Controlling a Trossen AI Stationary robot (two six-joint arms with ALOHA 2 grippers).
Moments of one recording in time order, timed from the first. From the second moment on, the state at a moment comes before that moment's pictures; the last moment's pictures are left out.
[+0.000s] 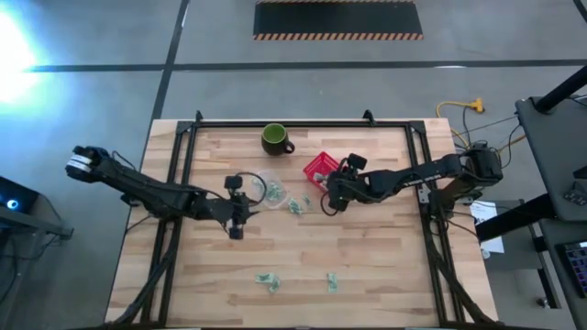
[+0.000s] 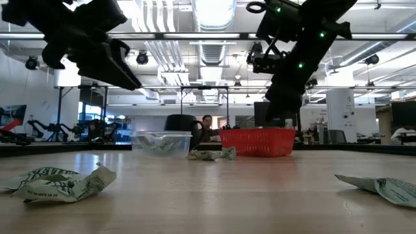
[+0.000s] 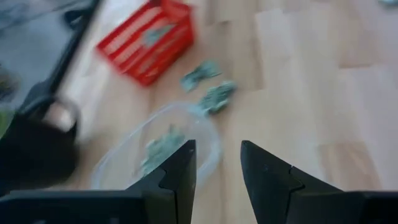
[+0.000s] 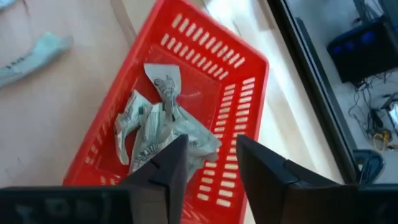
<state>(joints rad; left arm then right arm) -0.29 1.08 0.58 -0.16 -0.45 0.01 0.01 1.57 0.89 -0.43 0.65 0.18</state>
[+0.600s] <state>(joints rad) -0.28 1.55 0.83 -0.07 -0.34 0.33 0.12 1.50 0.94 -0.48 0.64 0.08</state>
